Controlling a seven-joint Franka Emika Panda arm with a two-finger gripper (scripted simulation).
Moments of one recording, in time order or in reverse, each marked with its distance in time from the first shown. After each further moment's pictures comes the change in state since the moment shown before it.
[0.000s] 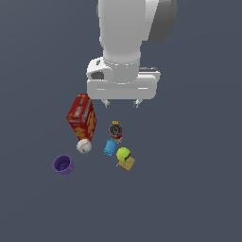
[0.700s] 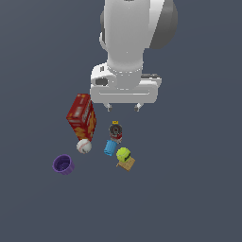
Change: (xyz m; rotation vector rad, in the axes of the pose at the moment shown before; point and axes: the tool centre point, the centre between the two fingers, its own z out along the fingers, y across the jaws) arm 0.001 -0.006 0.016 -0.014 -0.007 0.000
